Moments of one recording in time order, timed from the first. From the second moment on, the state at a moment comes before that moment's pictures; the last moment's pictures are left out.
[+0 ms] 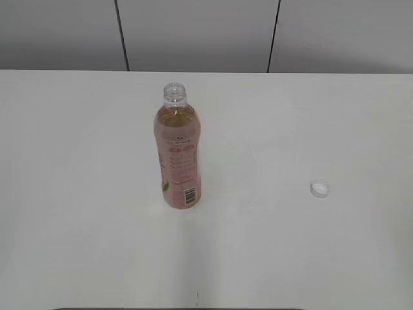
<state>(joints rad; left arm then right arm) -0.25 -0.01 -0.56 0.10 1.03 -0.12 0.22 0.01 -0.51 -0.04 1.11 -0.07</state>
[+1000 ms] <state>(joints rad) -0.21 -0.01 -0.56 0.09 1.03 -0.11 0.17 -0.01 -0.51 -0.06 1.10 -0.06</state>
